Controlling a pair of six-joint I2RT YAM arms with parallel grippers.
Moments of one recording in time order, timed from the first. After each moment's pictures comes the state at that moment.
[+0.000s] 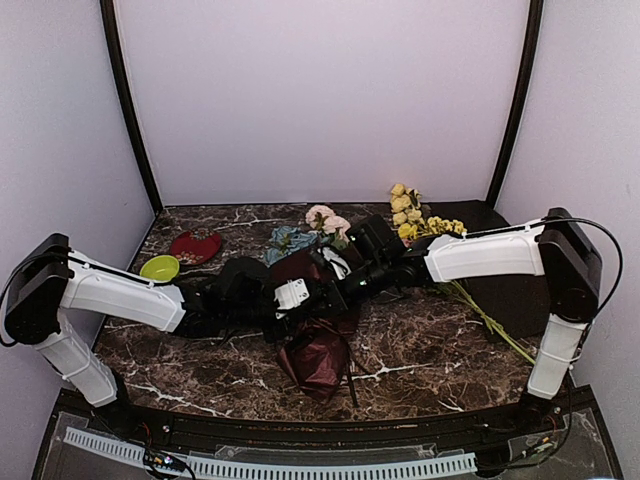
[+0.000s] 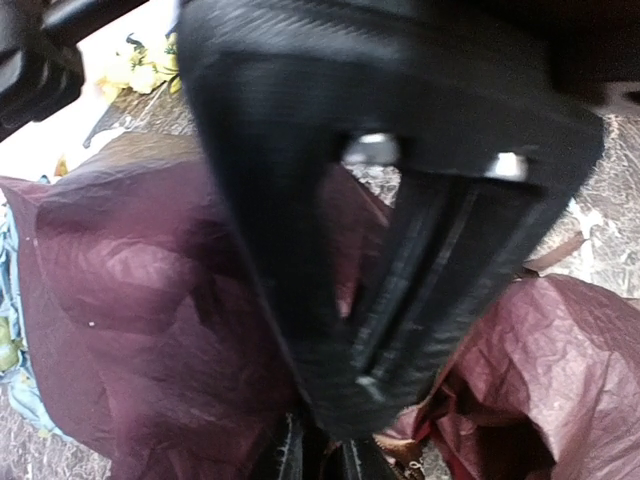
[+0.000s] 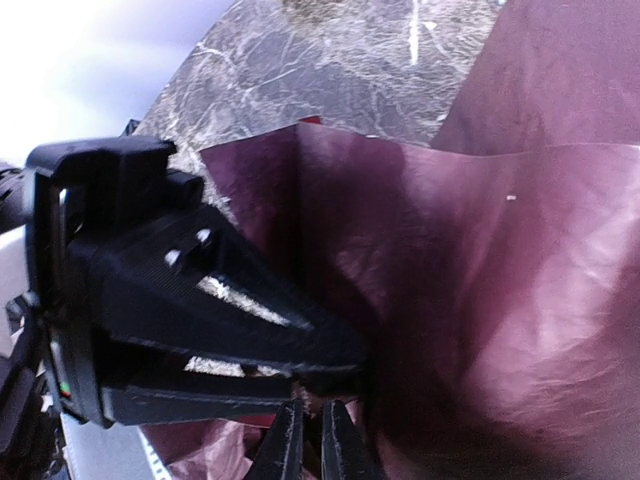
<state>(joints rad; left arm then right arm) -0.96 1.57 0.76 0.20 -0.01 0.36 0.89 1.83 1.21 -0.18 -0.55 0.32</state>
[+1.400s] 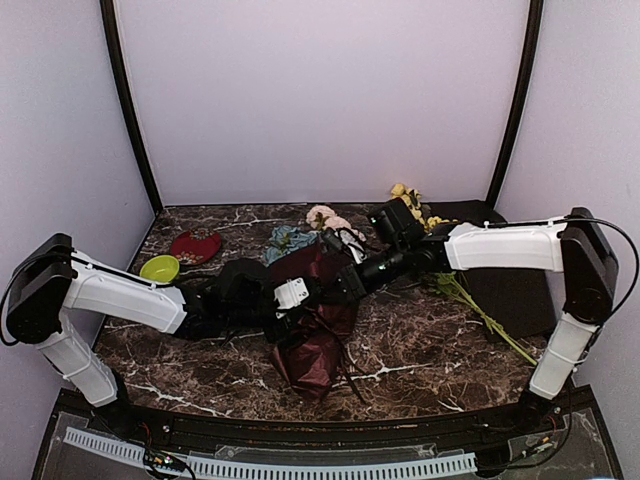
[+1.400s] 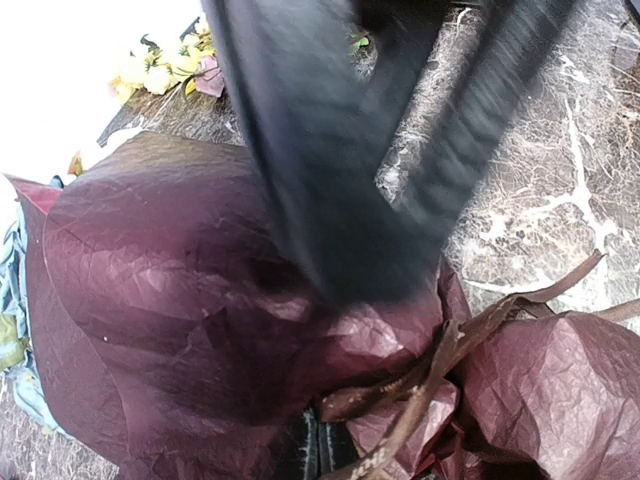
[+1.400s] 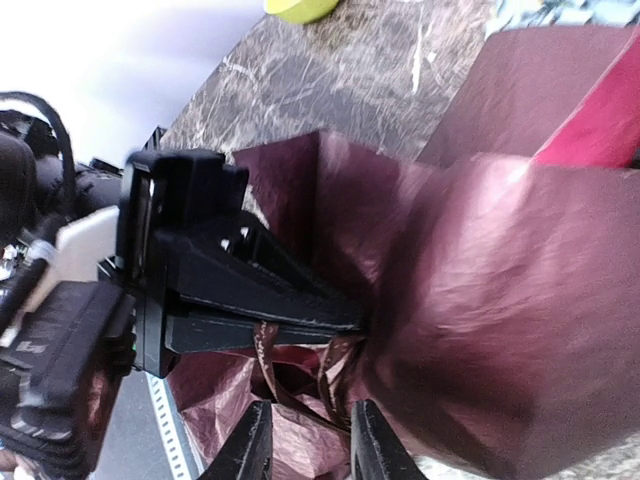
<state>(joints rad) -0.96 1.58 0.75 0.25 -0.04 0.36 0.81 1.74 1.20 -0.24 -0.65 0.26</state>
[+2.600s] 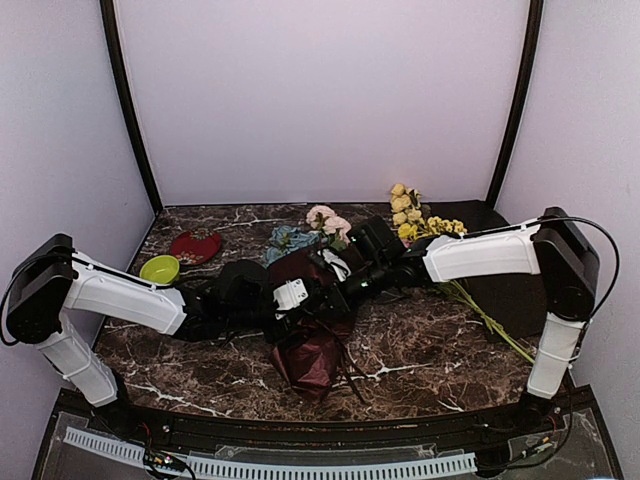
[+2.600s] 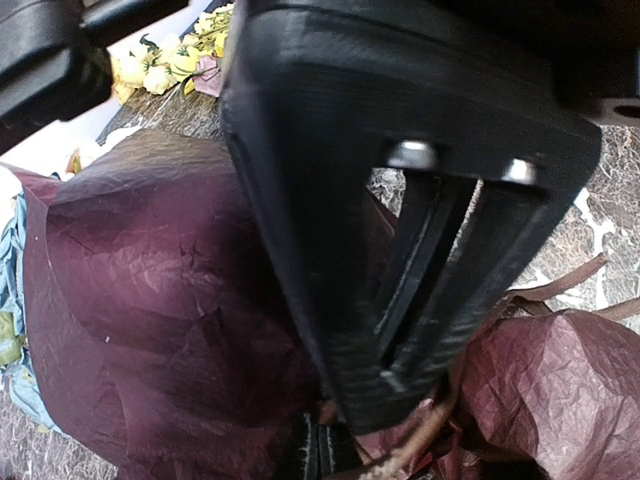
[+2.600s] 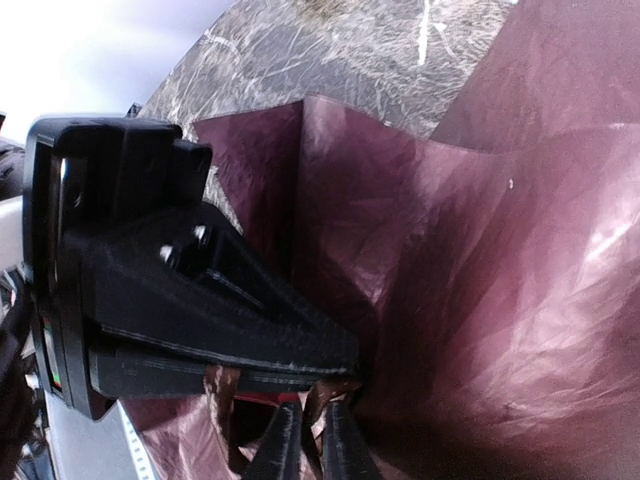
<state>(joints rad) -0.96 1.58 0.74 0.27 -0.04 0.35 0.88 1.84 1.21 -0.18 -0.58 0.24</state>
